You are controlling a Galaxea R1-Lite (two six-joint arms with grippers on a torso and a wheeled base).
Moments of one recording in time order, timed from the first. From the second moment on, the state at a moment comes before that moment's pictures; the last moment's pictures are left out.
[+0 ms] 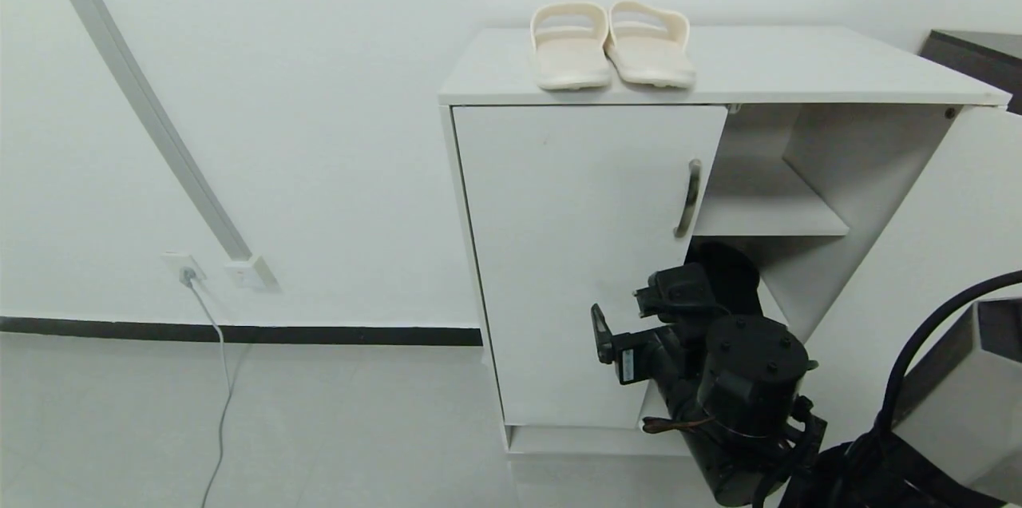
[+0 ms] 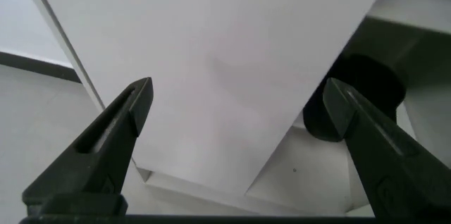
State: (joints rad) left arm 0.00 0.00 0.00 0.00 -0.01 -0.01; right arm 0.86 2.03 -0.63 -1.41 -0.67 -0.09
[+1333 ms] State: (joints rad) left arm 0.00 0.00 0.00 0.00 -0.01 -0.01; right arm 0.86 2.03 -0.63 -1.41 -0.67 -0.09
